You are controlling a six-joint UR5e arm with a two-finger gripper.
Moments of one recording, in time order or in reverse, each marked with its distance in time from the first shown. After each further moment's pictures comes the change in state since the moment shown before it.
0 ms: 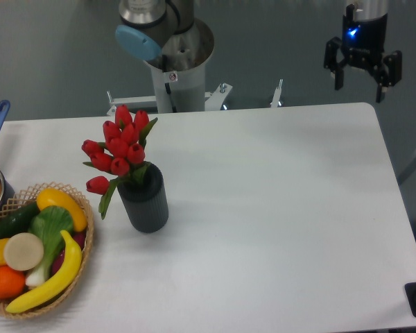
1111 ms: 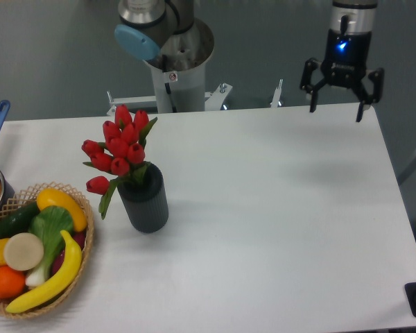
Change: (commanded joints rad) arm -0.057 -0.006 -0.097 0.026 -0.356 -0.412
